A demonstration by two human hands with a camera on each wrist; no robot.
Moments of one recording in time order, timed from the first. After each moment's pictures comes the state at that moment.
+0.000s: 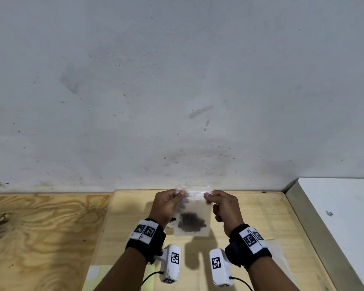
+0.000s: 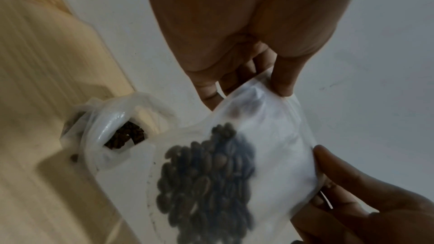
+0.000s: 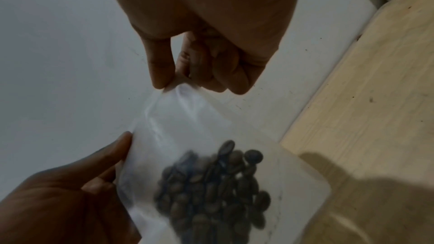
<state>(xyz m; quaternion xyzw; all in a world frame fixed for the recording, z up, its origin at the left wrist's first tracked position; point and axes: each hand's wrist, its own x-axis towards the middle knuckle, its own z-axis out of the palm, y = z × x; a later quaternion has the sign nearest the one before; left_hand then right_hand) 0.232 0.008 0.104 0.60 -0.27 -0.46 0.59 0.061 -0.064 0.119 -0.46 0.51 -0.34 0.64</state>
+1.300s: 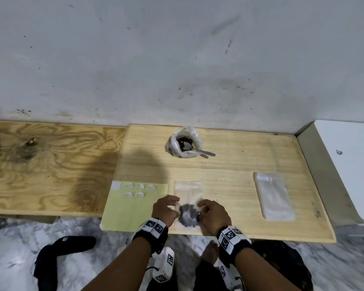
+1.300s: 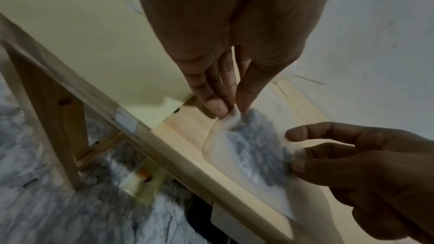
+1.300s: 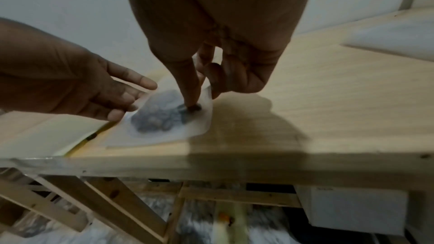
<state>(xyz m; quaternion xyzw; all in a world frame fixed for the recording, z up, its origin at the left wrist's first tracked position) 0.180 0.195 -0.033 0.80 -0.26 -0.44 0.32 0.007 0.115 -0.026 -0.71 0.56 0.05 0.43</state>
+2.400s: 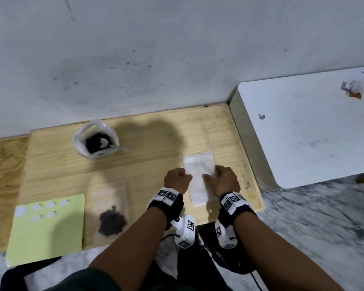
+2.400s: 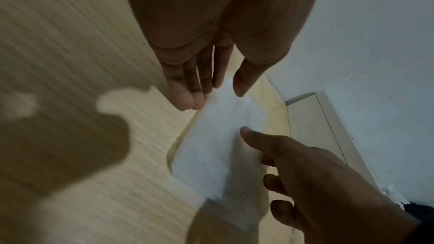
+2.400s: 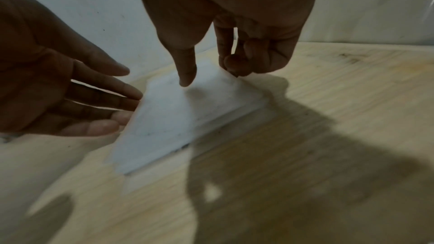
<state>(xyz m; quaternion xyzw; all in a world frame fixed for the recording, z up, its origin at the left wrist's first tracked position) -0.051 -0.009 -0.031 0.78 -0.24 -0.52 0.26 -0.207 -0.046 -0.033 -0.58 0.73 -0.04 0.34</state>
